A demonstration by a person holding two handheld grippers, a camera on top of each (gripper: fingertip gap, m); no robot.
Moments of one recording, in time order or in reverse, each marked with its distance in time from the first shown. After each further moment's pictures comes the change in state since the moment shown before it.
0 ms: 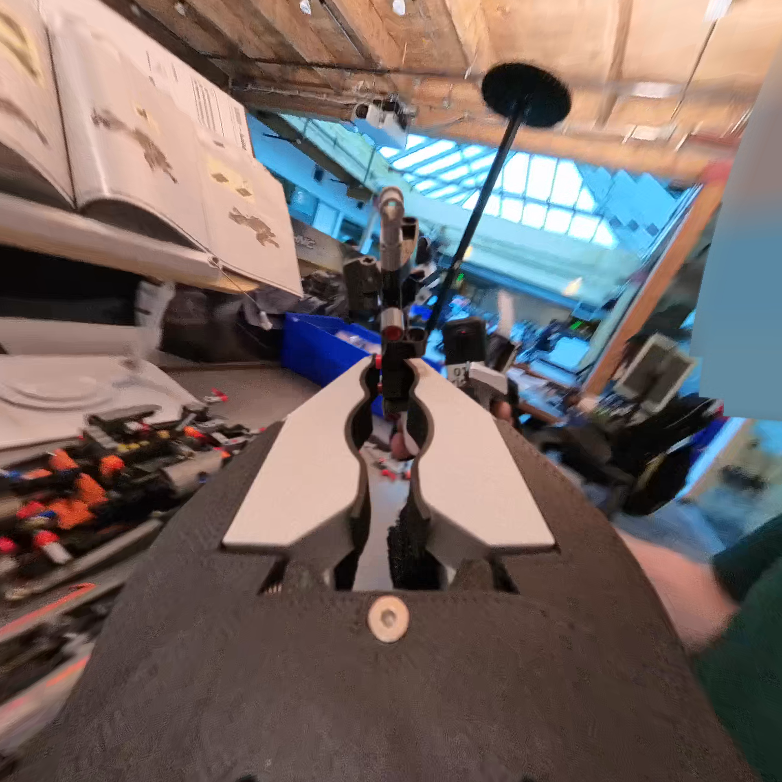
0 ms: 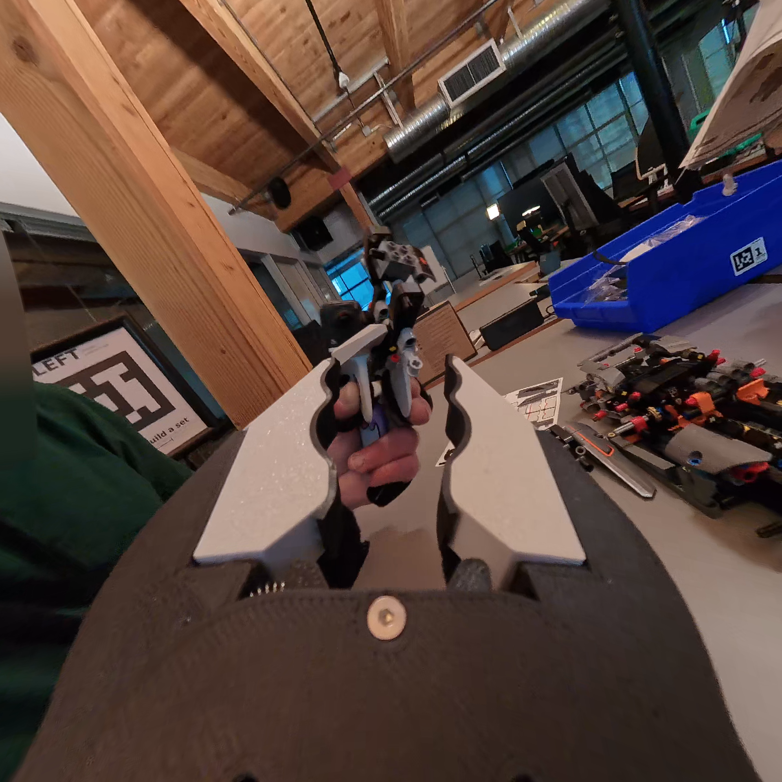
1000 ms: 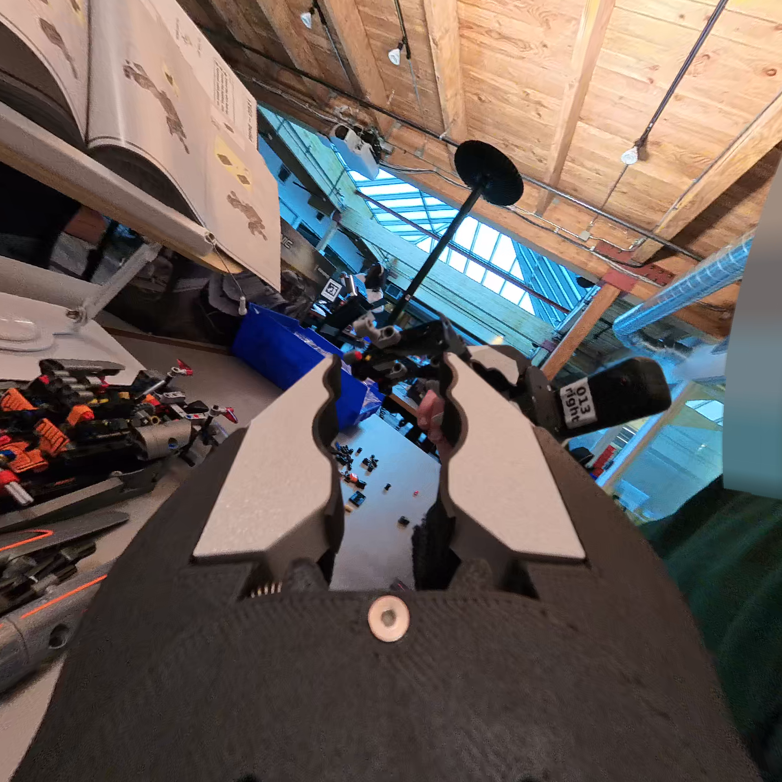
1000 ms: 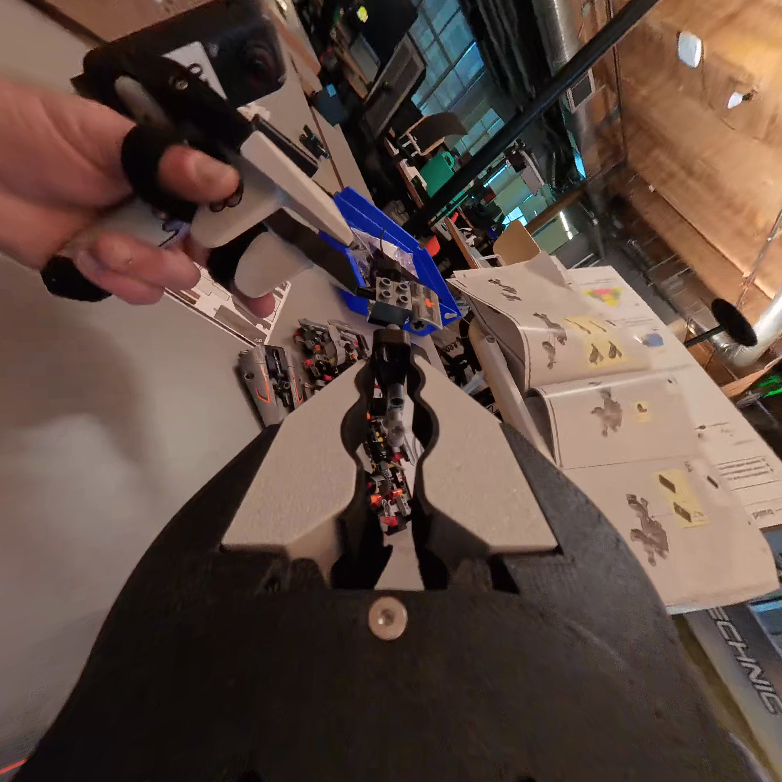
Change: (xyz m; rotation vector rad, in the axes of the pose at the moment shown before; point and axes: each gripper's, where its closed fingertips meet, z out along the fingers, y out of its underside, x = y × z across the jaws) left arm -0.014 -0.014 -0.032 0.058 0.086 -0.268; right arm -0.010 -0.001 0.023 -0.531 0.537 -1.360
